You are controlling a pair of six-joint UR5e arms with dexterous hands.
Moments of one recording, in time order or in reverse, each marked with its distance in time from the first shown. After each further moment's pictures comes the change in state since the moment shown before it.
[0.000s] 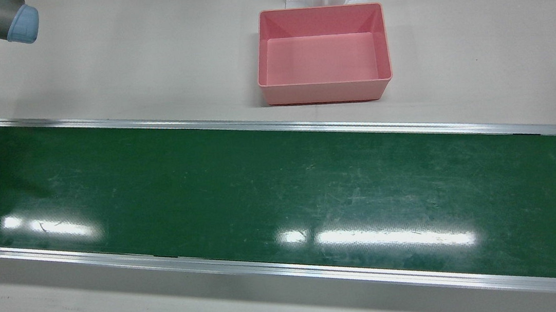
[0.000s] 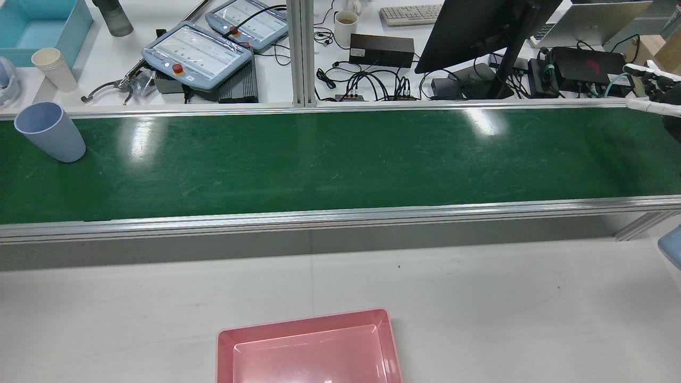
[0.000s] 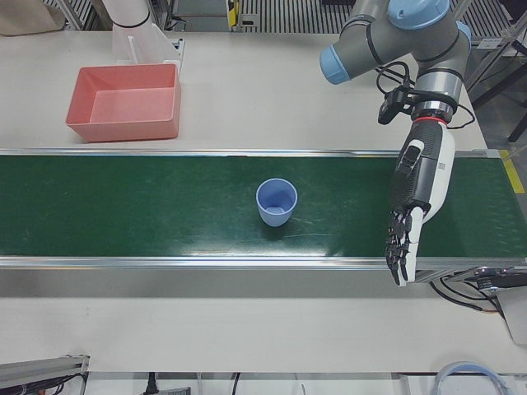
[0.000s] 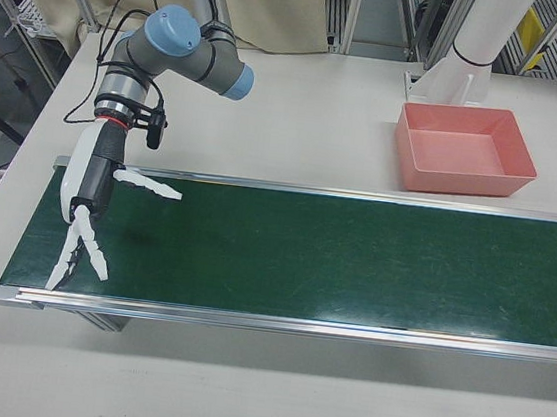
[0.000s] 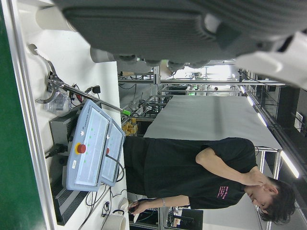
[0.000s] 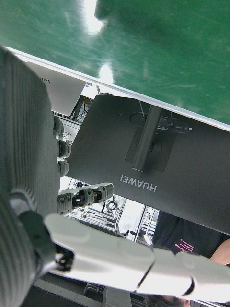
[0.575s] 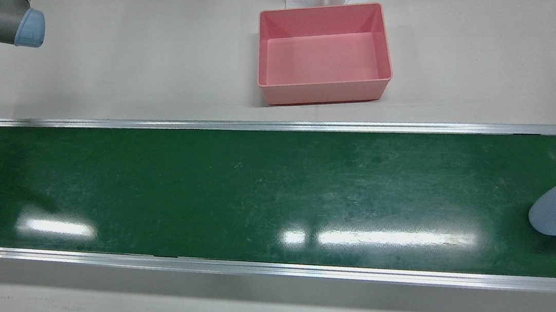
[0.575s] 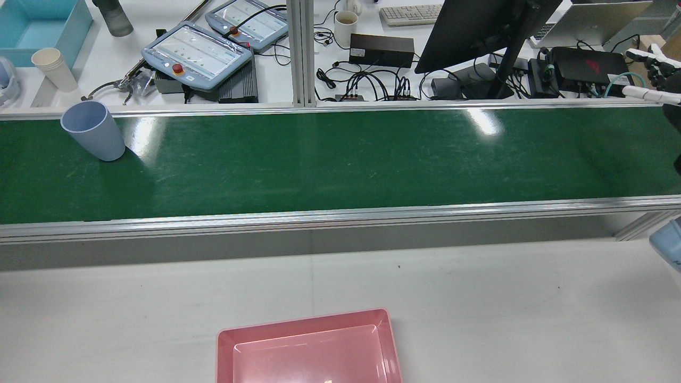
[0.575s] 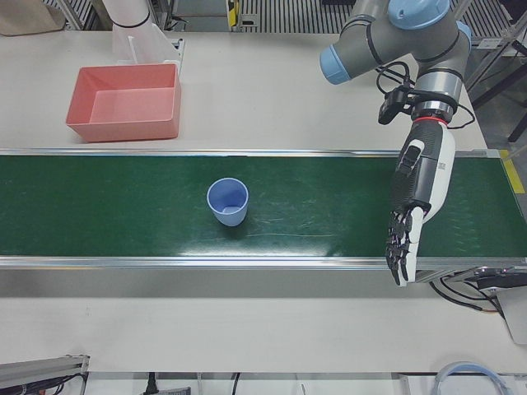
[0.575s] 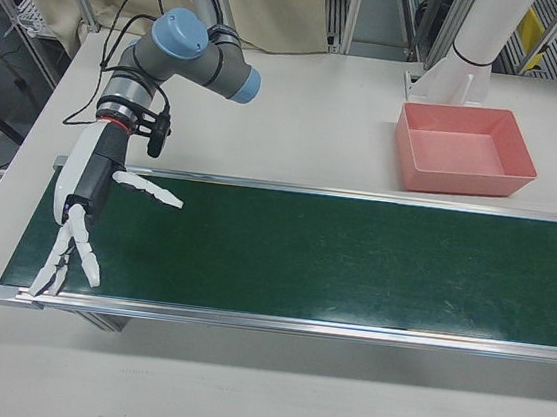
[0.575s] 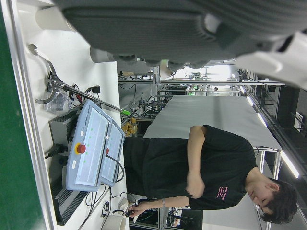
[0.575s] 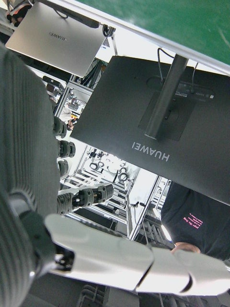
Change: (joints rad) left arm 0.000 0.000 0.000 0.000 0.000 0.000; right arm -0.012 0.035 0.001 0.042 0.115 -0.079
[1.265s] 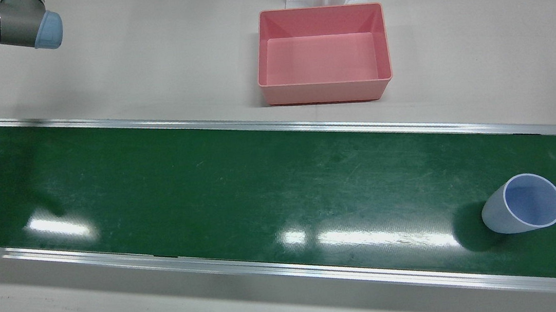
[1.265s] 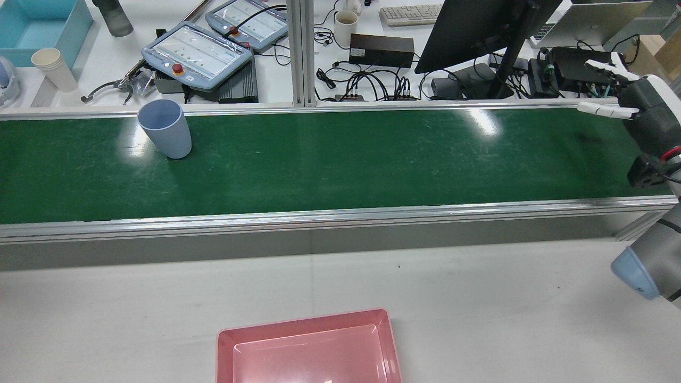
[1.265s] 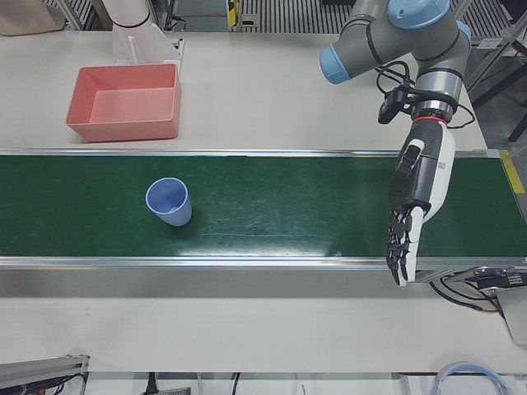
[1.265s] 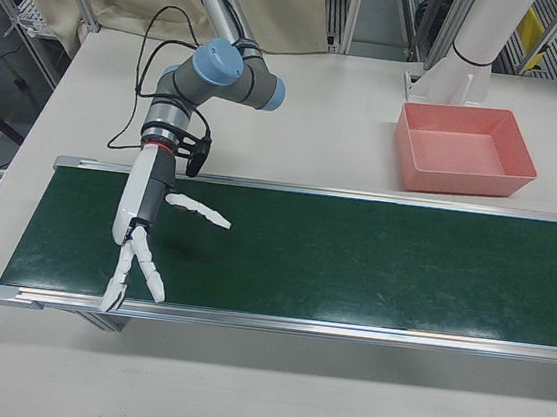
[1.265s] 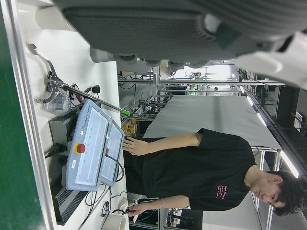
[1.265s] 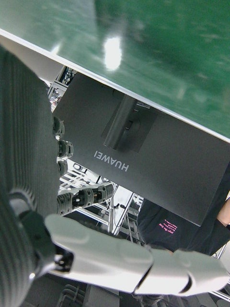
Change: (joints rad) left arm 0.000 0.000 -0.002 0.001 0.000 0.000; right arm -0.174 0.008 0.003 0.017 0.146 -0.055
